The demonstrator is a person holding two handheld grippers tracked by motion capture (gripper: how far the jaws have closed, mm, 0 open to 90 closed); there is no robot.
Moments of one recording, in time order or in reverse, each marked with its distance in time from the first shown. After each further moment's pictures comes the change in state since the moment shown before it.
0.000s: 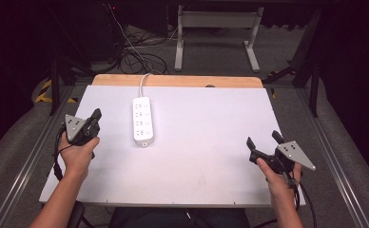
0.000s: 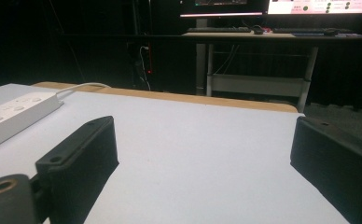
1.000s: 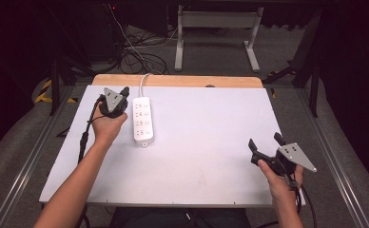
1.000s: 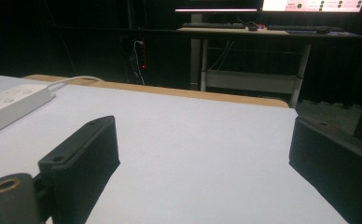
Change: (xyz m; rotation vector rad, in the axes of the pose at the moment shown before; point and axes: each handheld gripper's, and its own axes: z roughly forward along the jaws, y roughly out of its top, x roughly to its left) left arm -0.044 0.028 0.099 -0.004 -0.069 0.242; right arm -0.002 -0.002 -0.005 0.018 -0.028 -0.018
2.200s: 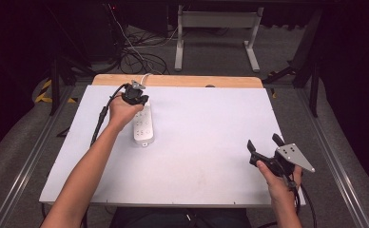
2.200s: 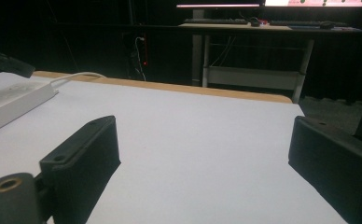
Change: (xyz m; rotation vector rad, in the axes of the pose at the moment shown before) left arm -0.016 0.003 0.081 0.538 -0.287 -0.010; right arm 0.004 -0.002 0.000 0.017 0.008 0.006
